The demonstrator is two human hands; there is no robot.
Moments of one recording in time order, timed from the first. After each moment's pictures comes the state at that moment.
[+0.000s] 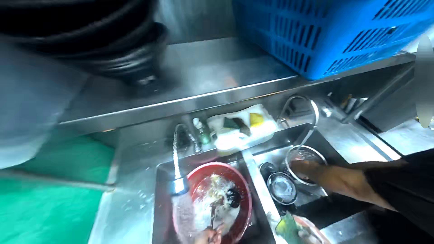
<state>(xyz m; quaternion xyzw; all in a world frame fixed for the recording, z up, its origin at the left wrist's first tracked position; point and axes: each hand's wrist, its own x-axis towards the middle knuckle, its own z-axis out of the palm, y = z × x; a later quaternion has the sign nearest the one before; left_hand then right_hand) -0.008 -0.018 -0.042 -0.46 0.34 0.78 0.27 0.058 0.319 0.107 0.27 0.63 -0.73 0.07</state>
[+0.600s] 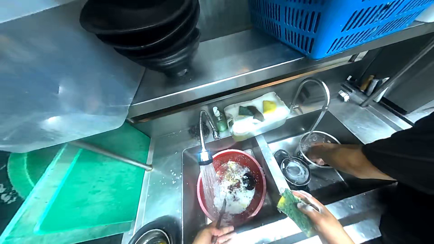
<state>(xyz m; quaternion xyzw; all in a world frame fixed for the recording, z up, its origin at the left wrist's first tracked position) 0.063 -0.071 0.072 -0.39 0.43 0.74 0.34 0.068 0.295 0.125 0.22 0.66 -0.71 0.12</state>
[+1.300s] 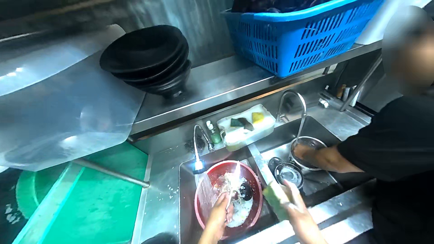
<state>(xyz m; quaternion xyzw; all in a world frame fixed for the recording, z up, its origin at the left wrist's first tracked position) -0.007 -0.001 0.082 -0.18 0.61 0.72 0.26 0.068 0.260 0.138 0.14 0.67 -0.73 -0.01</state>
